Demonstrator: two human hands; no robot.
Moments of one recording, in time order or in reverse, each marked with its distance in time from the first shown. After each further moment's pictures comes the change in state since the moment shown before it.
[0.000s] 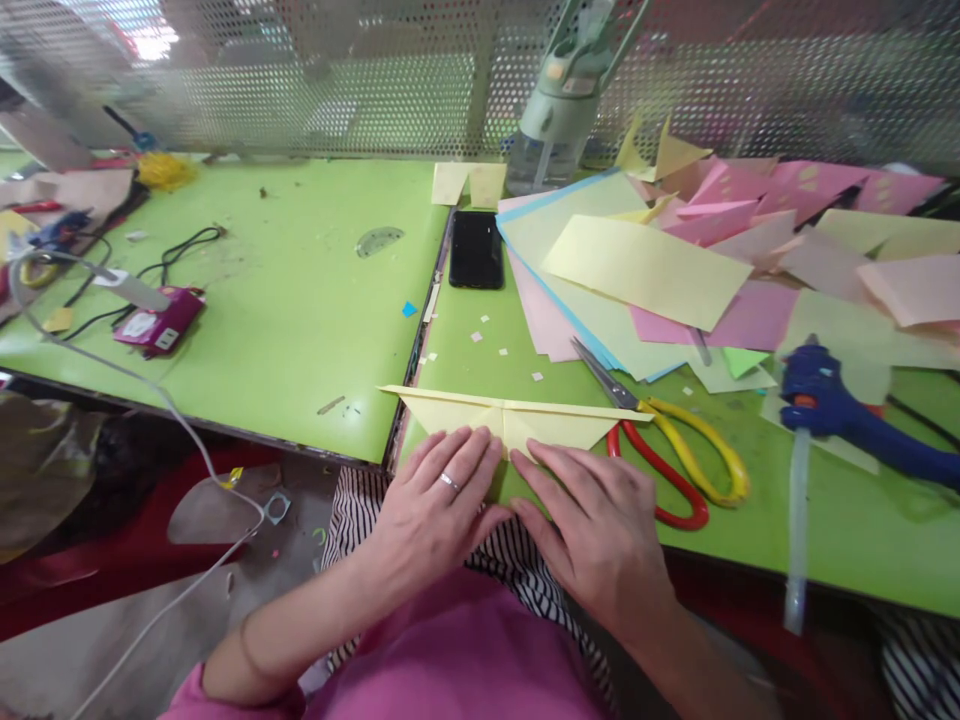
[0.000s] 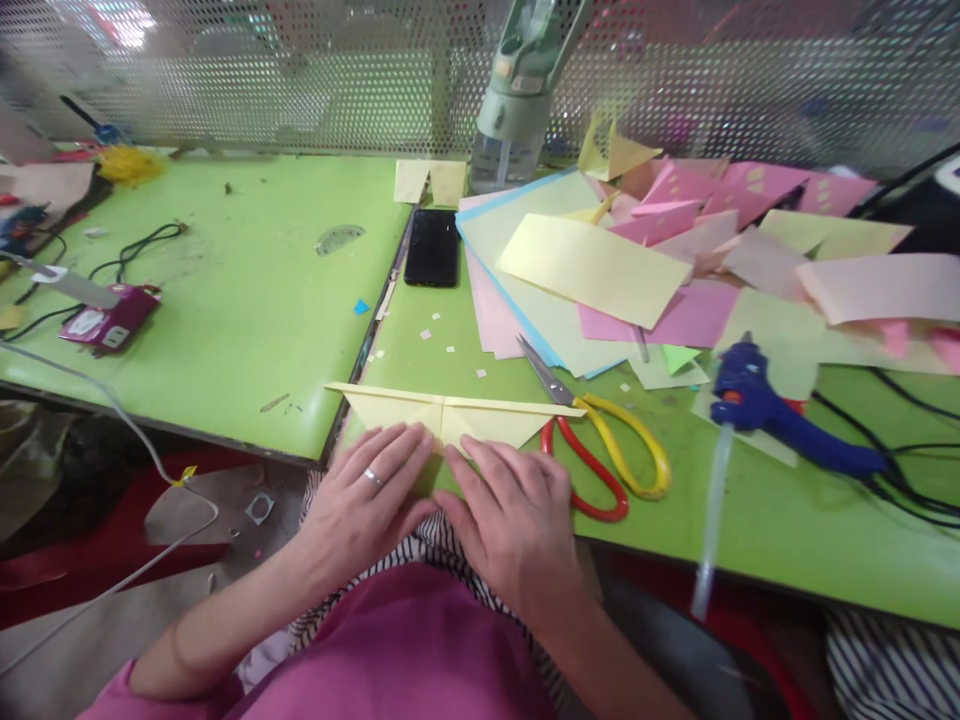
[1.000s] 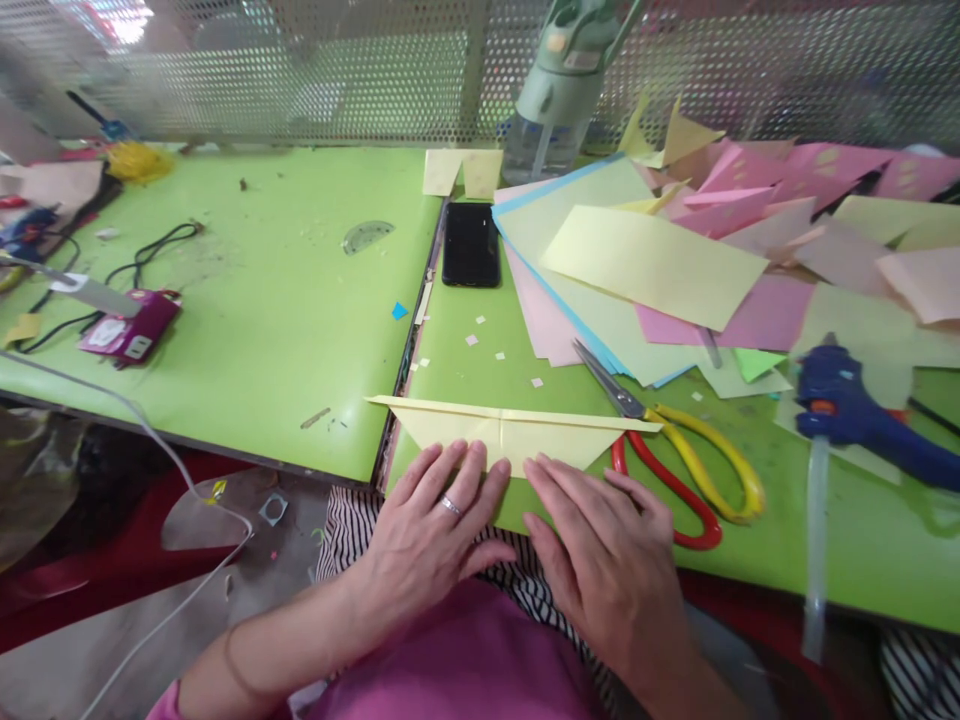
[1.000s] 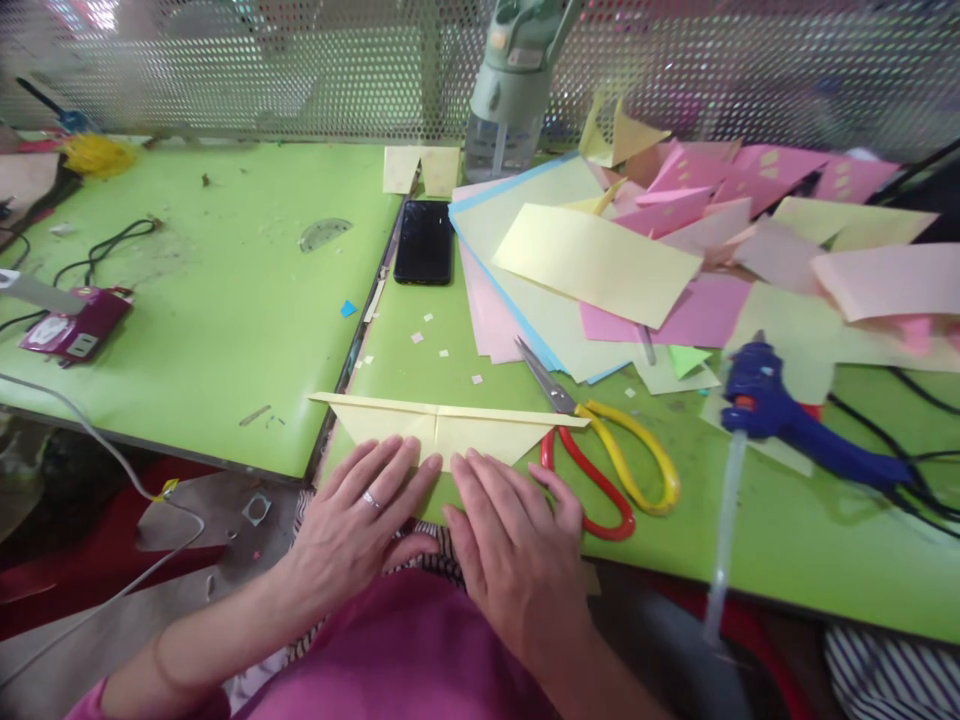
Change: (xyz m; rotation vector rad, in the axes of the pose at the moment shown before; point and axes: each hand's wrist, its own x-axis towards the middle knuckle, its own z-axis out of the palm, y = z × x) left_hand -0.006 0.002 0.007 0.150 -0.156 0.062; right_hand -0.004 -0.003 0.000 0.044 -0.052 0.101
